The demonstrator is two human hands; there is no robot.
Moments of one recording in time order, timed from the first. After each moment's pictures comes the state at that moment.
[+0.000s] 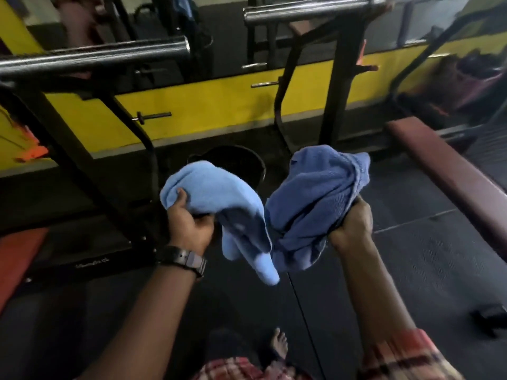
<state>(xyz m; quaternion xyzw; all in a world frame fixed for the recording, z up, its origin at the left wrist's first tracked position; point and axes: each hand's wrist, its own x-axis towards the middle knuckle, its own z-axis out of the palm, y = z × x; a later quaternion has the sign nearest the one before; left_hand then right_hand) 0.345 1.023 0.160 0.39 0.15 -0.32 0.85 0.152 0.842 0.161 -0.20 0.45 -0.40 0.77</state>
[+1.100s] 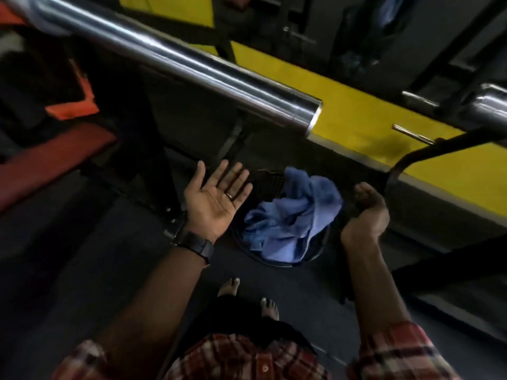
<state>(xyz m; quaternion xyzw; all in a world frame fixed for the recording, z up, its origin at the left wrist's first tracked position) 0.615 0.869 0.091 0.23 0.23 -0.20 0.93 0.566 0.610 0.111 -0.43 0.42 -0.22 0.76</state>
